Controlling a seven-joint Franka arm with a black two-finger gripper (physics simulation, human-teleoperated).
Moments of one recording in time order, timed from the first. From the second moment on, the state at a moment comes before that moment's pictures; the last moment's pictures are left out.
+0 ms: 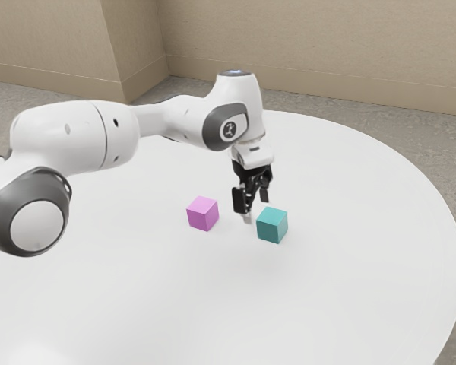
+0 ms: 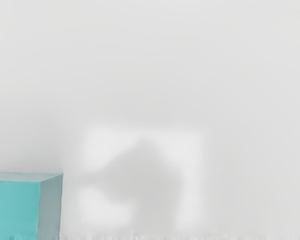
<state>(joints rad) -0.15 0.69 -0.12 -1.25 -0.04 1.90 1.30</state>
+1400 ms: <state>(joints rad) -0.15 1.05 -0.08 -0.92 -0.11 2.04 1.45</state>
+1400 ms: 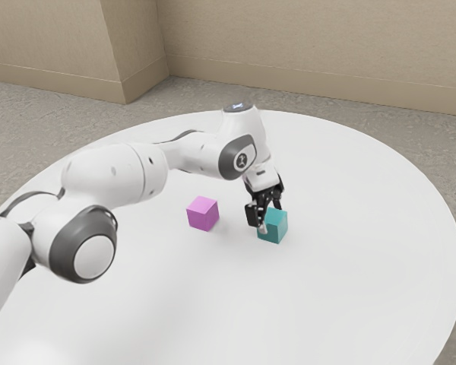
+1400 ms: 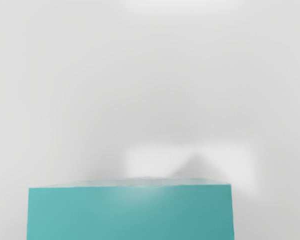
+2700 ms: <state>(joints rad) 0.06 0.59 -0.06 -1.41 -0.04 1.90 1.48</state>
